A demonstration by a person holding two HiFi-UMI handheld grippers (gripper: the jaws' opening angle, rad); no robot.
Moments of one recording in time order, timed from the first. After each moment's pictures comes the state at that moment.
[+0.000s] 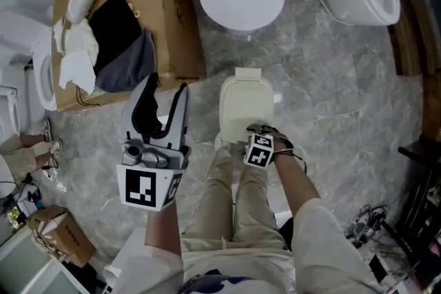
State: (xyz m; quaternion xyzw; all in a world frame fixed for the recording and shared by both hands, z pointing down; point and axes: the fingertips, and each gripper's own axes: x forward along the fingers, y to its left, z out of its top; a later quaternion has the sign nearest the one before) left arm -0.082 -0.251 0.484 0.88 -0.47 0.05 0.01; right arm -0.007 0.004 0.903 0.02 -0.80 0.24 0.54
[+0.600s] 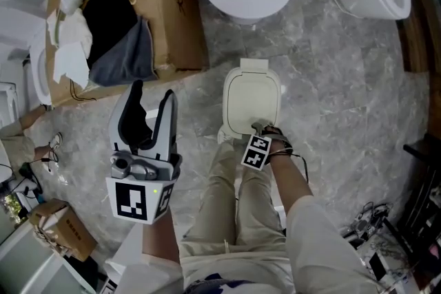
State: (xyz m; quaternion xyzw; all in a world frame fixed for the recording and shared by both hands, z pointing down) left arm -0.112 -0.240 0.510 0.87 -0.49 0.07 0.01; right arm -0.011 0.027 0.967 0.04 -0.77 0.23 0.60
